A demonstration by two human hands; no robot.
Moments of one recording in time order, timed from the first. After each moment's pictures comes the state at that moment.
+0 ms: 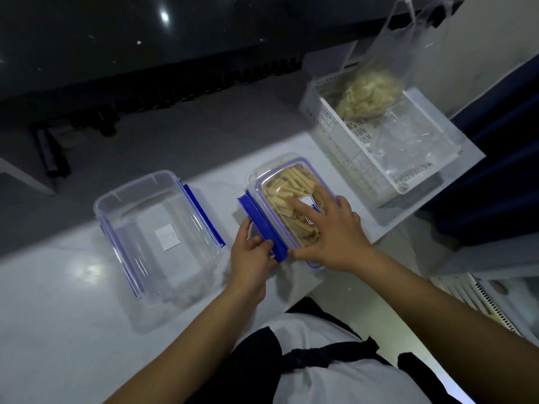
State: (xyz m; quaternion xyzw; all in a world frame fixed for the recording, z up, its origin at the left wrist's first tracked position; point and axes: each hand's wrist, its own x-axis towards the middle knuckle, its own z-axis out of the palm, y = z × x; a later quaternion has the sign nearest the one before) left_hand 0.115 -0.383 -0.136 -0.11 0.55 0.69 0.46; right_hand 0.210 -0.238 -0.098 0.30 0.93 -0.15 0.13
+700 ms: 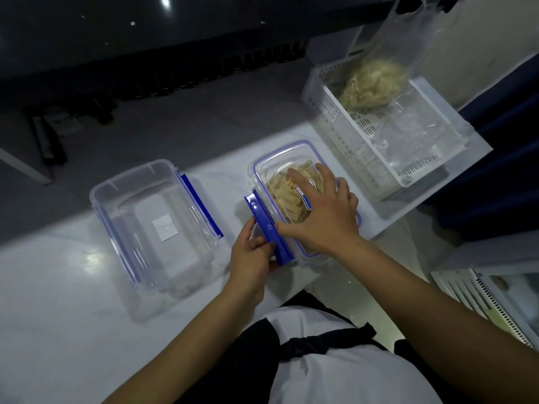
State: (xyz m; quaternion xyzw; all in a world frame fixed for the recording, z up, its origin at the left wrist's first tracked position) left_hand 0.126 -0.393 -0.132 -0.06 0.55 0.68 0.48; right_hand 0.185 -0.250 -0.099 0.37 0.92 -0.15 0.02
